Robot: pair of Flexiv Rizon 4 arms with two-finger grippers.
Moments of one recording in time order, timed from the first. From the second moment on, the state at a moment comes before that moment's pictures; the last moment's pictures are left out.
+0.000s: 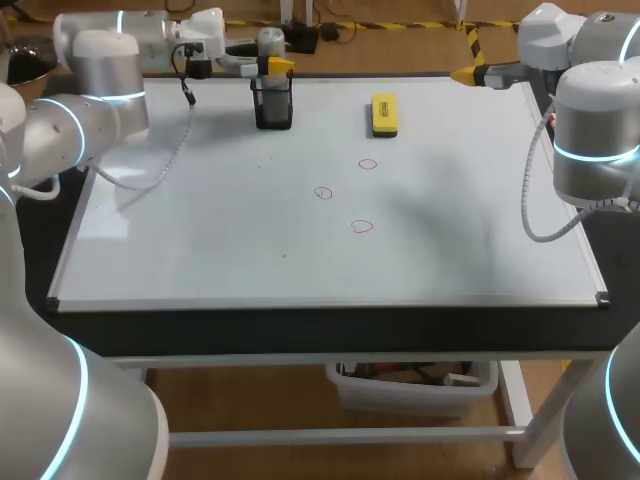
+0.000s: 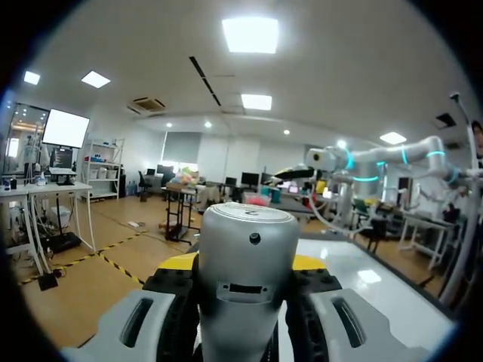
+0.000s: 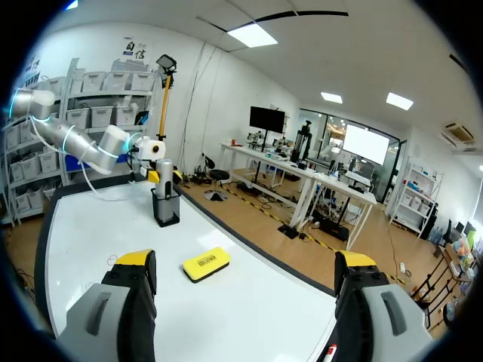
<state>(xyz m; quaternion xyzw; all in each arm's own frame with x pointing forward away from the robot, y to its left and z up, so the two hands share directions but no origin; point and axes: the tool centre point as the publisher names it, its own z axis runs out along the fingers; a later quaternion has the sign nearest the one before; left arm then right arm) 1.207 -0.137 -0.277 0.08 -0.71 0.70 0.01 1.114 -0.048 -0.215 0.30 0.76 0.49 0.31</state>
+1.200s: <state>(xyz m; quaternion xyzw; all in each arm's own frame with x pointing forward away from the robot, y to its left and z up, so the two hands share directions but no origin) 1.202 -0.119 -0.169 0.01 -0.69 0.72 0.00 1.114 -0.048 -0.215 0.30 0.76 0.49 0.31</state>
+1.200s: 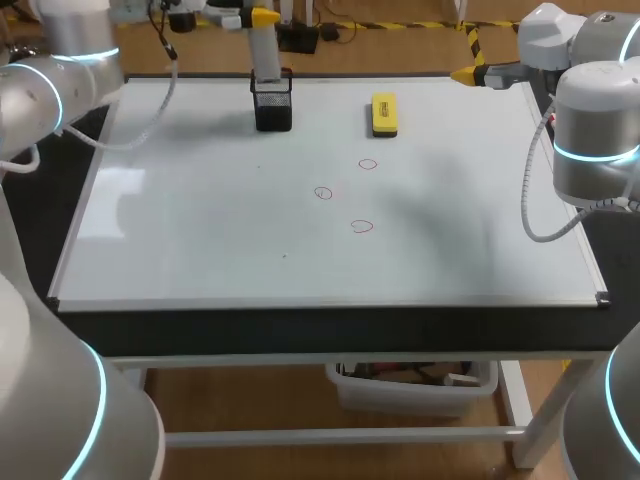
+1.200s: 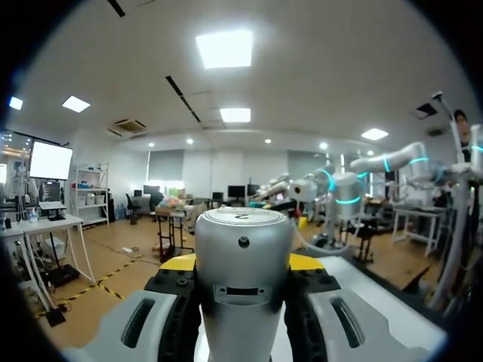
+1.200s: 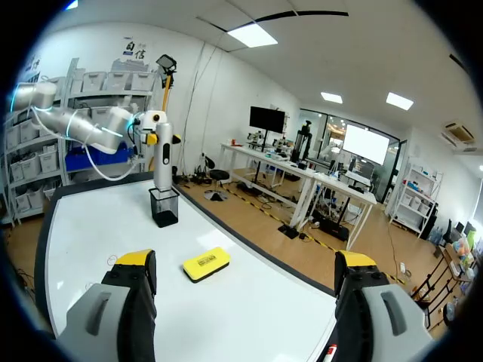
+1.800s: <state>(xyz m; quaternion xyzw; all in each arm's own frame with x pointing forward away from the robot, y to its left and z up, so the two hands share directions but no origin) 1.172 -0.053 -0.145 0.01 -0.72 0.69 0.01 1.114 -0.048 -0.215 0.30 0.76 0.49 0.31</state>
